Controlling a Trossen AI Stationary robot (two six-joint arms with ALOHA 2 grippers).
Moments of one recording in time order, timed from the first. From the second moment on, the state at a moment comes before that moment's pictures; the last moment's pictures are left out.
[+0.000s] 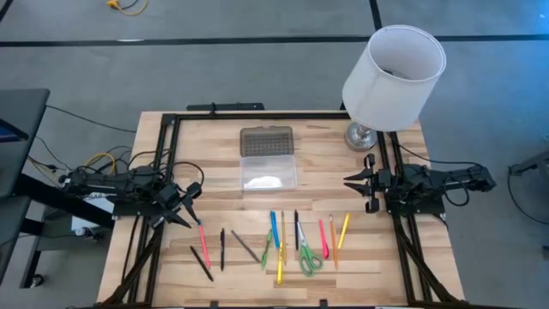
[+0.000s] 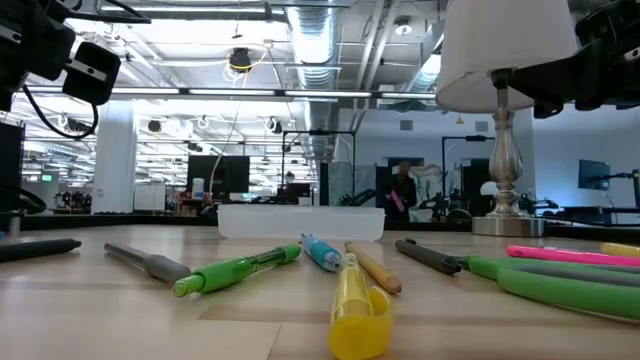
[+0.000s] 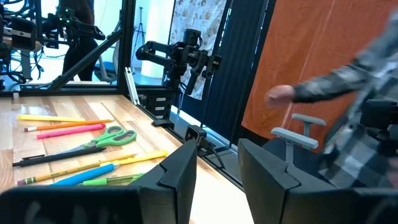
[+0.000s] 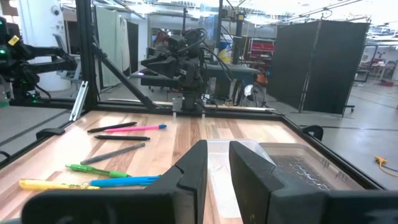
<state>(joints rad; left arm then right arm) -0.09 0.01 0.02 0.05 0.64 -0.23 0.14 0.01 0.01 0.04 0.16 -0.12</state>
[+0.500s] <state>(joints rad) -0.09 0.01 0.02 0.19 -0.05 -0.75 0.14 0.01 0.01 0.04 0.16 -0.11</state>
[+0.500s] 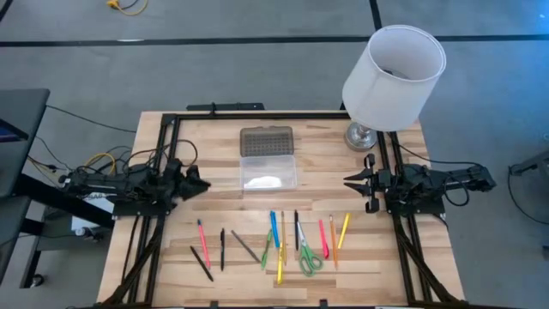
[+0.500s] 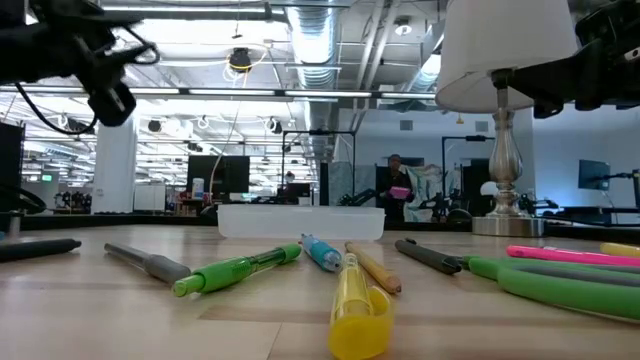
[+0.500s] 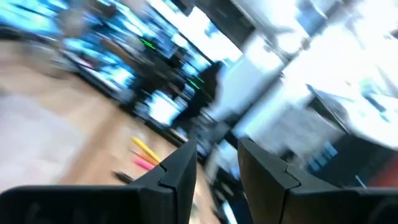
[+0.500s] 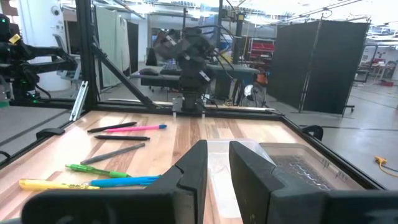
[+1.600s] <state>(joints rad) -0.09 0.01 0.02 0.45 -0.25 -0.64 0.15 0.04 0.03 0.55 0.24 0.61</state>
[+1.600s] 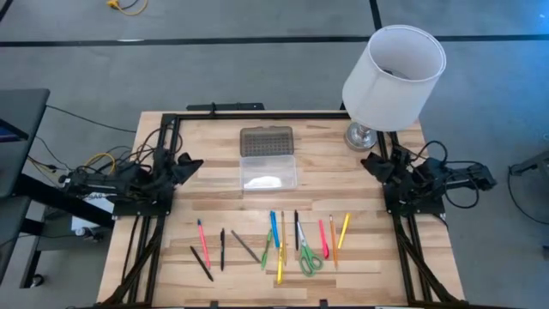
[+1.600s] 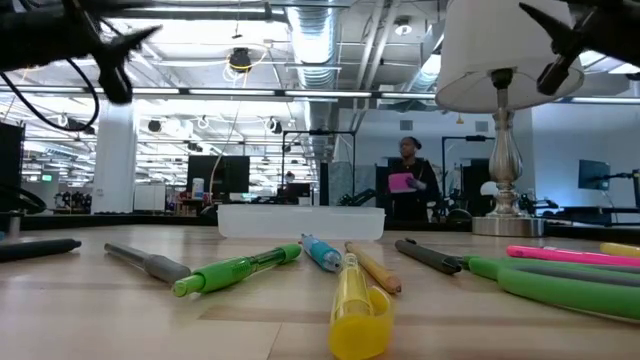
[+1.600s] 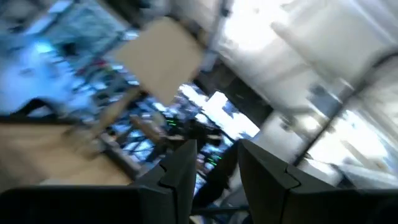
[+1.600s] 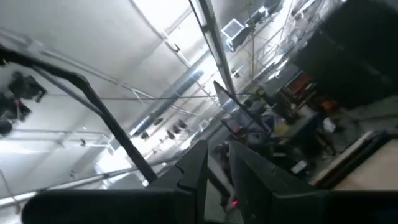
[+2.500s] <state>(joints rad) -0.09 0.69 0.74 0.41 0.06 -0.24 0.17 0.50 0.67 0.40 -0.10 0.11</state>
